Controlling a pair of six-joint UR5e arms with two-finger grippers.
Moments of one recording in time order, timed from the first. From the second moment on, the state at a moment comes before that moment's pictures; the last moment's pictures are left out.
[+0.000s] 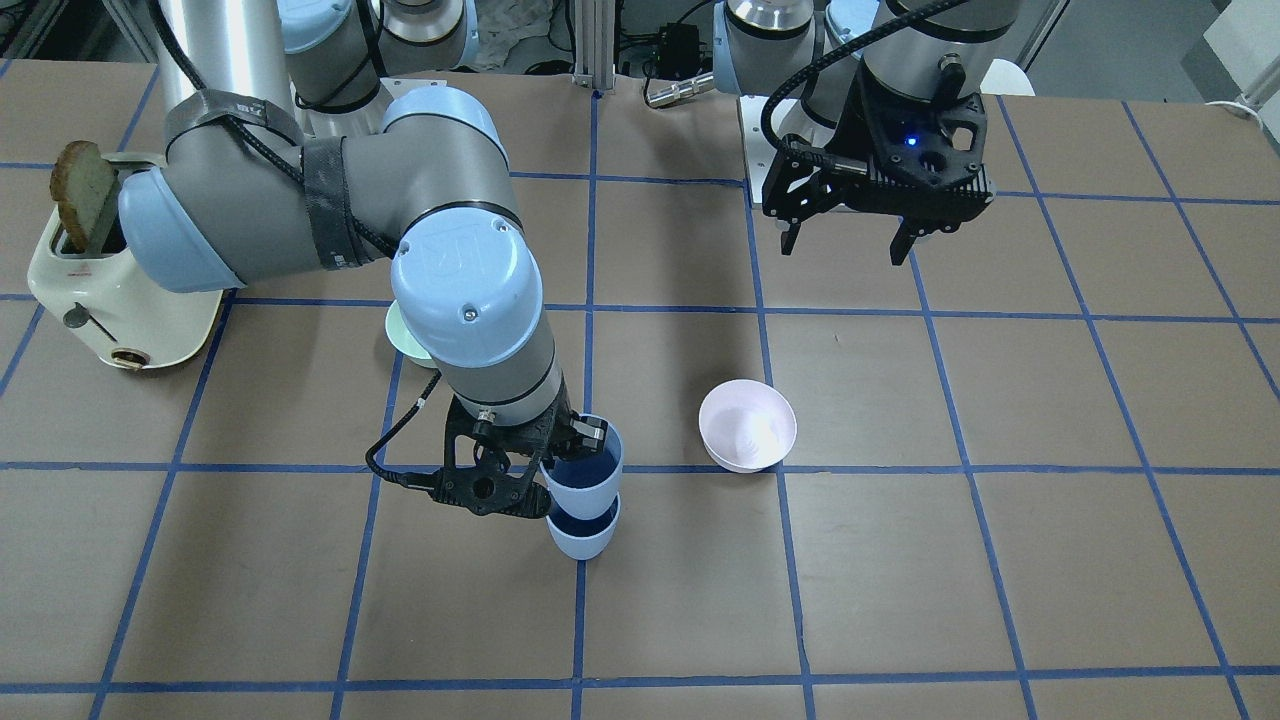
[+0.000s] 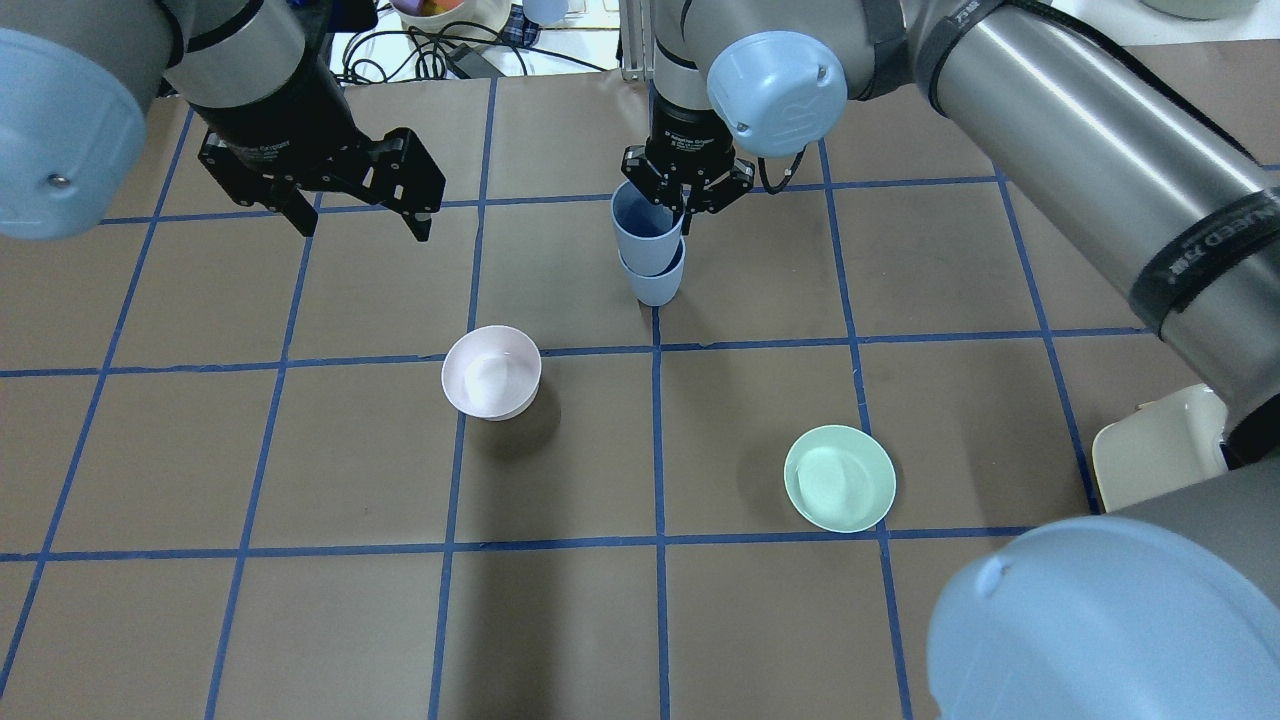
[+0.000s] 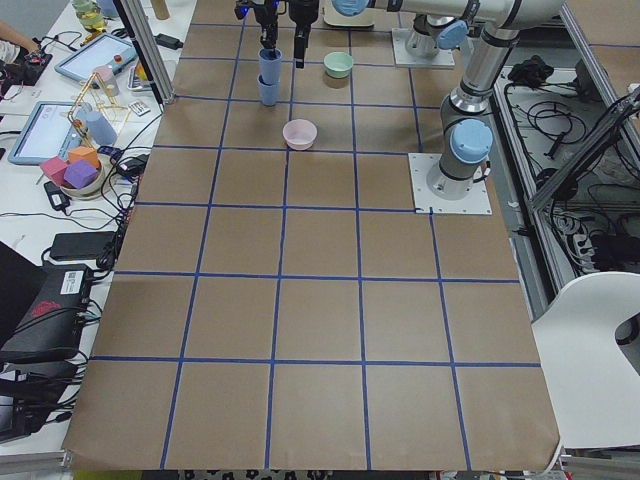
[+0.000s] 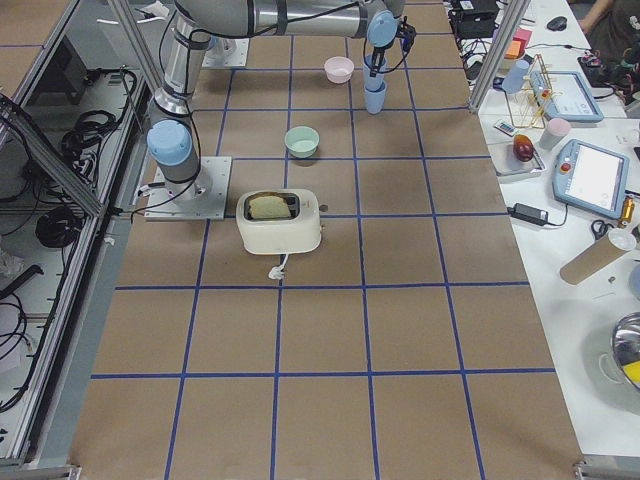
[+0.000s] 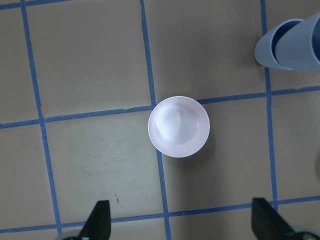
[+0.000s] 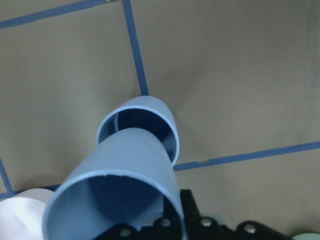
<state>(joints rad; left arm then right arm) -1.63 -1.57 -1.53 -1.56 1.58 0.04 1.84 -1.06 1.26 -1.73 -1.48 0.46</state>
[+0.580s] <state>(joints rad) -1.63 -1.57 -1.53 -1.56 1.58 0.04 1.84 -1.06 1.26 -1.75 -1.48 0.46</state>
